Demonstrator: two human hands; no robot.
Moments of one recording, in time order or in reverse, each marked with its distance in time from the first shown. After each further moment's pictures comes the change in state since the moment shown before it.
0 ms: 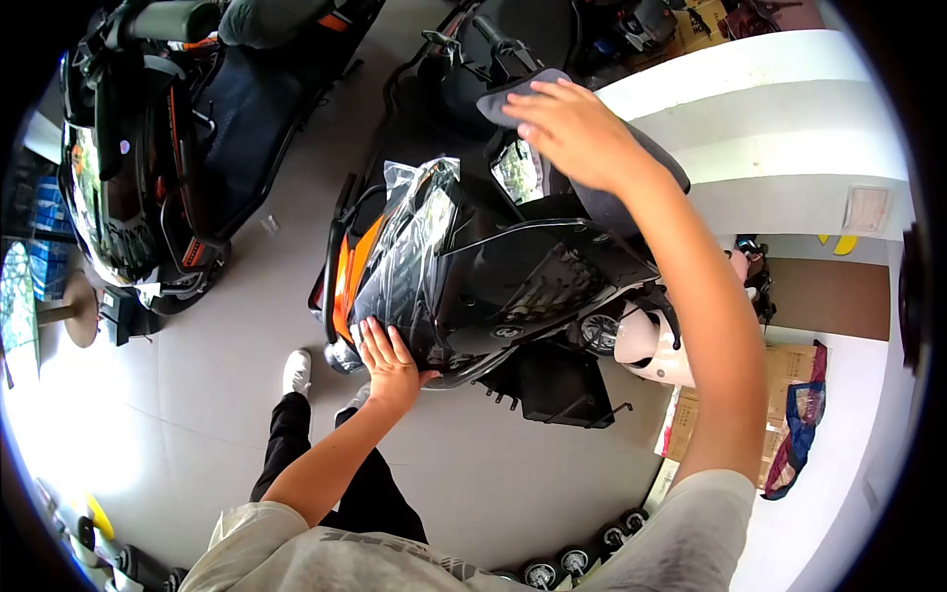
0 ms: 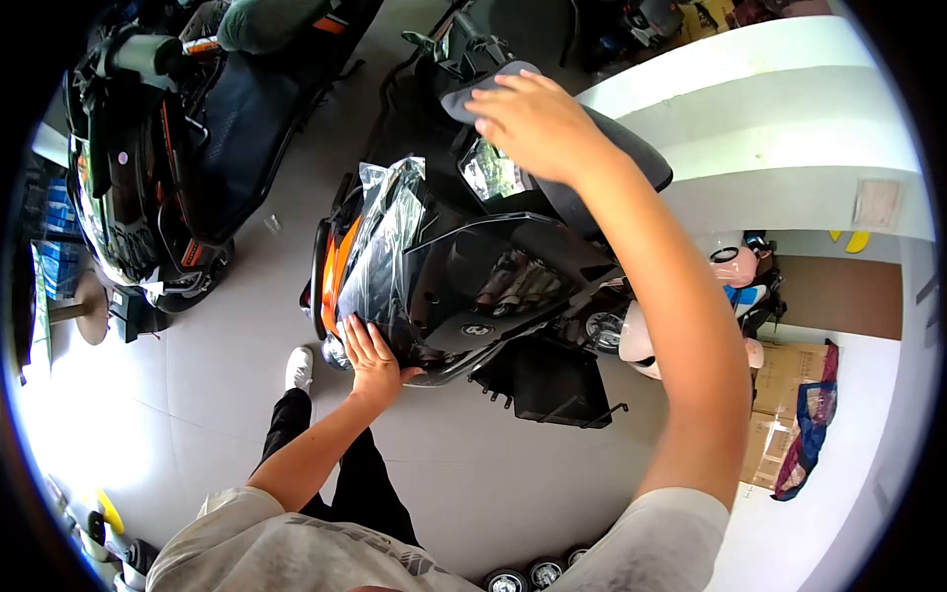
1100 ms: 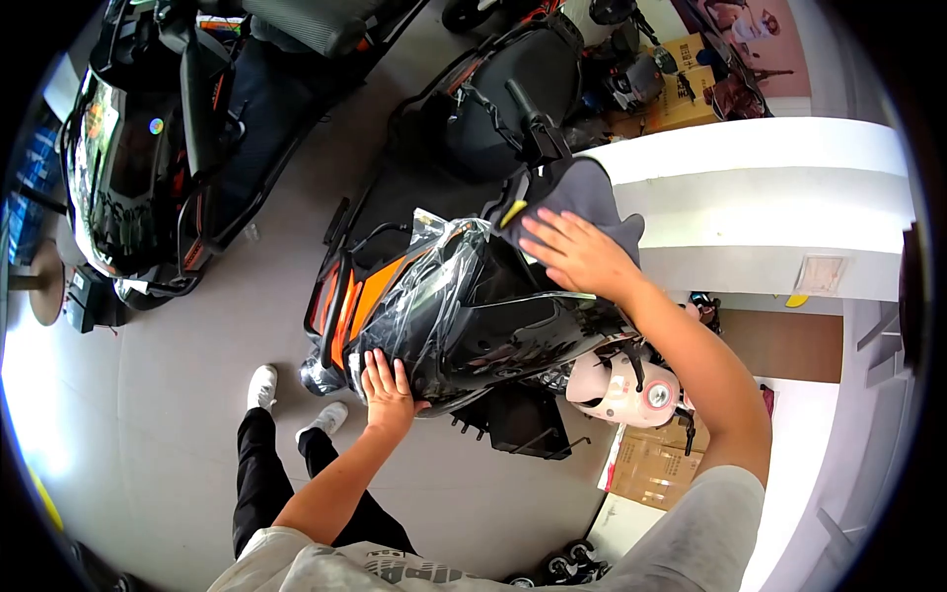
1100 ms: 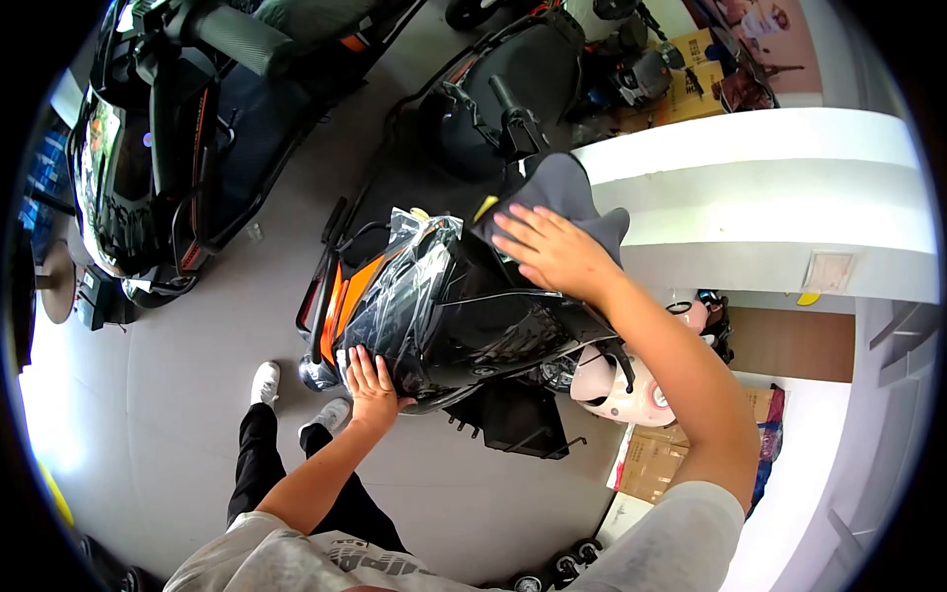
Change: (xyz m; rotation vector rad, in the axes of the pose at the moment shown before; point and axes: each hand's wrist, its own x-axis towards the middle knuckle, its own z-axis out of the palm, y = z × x) left_hand -0.002 -0.001 0.001 -0.108 -0.062 -0.037; right_hand -0.027 -0.021 -0.003 -0.138 -0.262 -0.338
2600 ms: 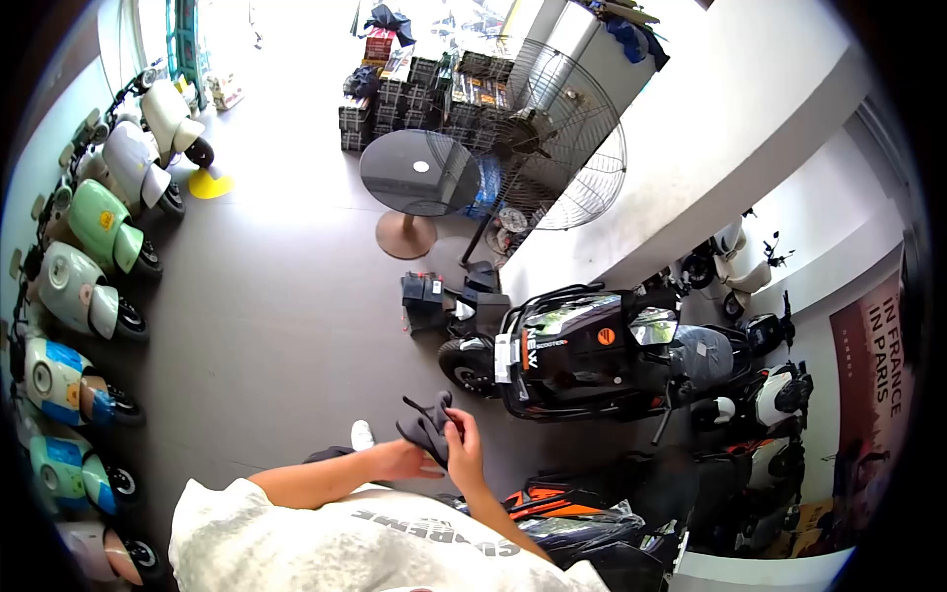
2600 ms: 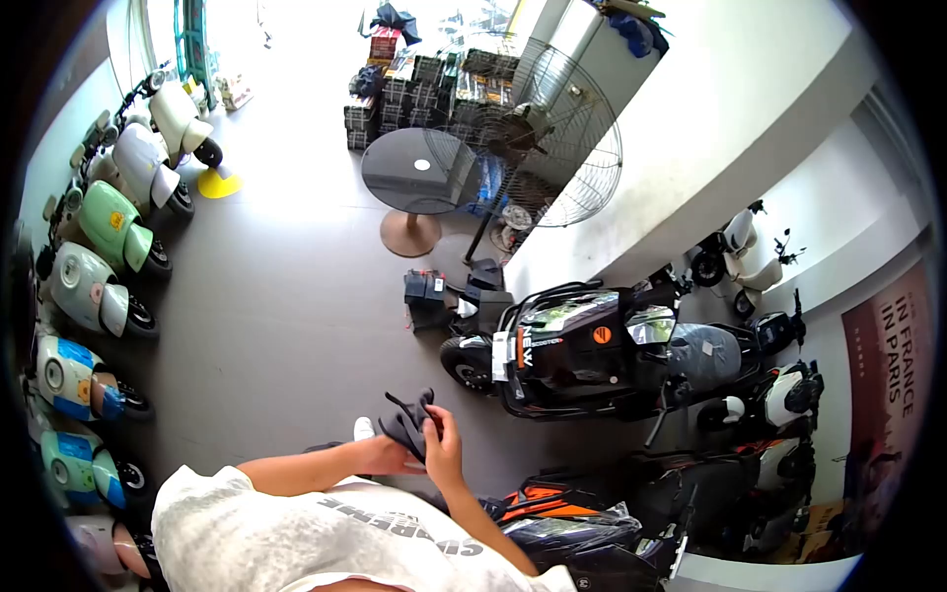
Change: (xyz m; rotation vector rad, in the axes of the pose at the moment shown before) left_hand -0.331 -0.163 -0.344 -2.138 0.319 -0.135; right_hand 0.255 -0.543 -0.254 1.744 0.324 -0.254
